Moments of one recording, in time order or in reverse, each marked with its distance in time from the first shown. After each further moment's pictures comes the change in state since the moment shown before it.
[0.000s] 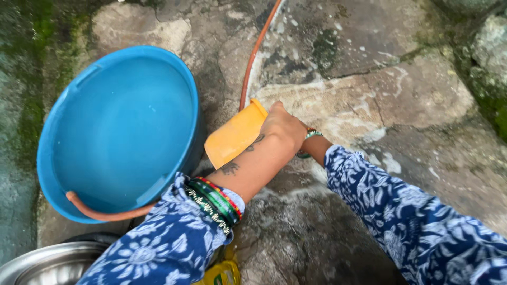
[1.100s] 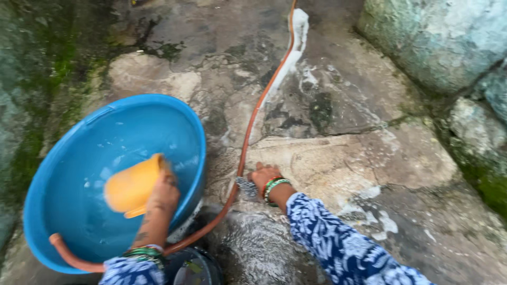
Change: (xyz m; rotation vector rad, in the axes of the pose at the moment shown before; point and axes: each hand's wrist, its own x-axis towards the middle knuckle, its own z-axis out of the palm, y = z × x) left_hand -0.081 -0.154 0.290 0.281 -0.283 -0.362; right_hand -0.005 -0.164 -0.023 -0.606 -0.121 0.014
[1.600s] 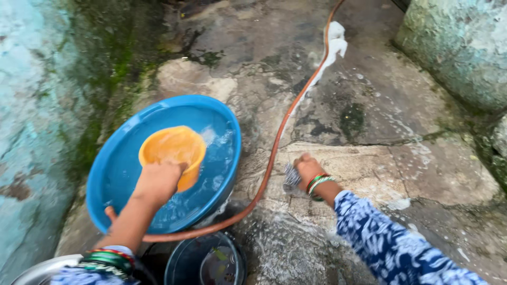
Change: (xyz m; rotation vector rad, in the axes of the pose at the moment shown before) left_hand -0.145 -0.098 -0.045 -0.666 0.407 -0.328; right_hand 0.007 0.068 0.016 -0.042 0.374 -0.115
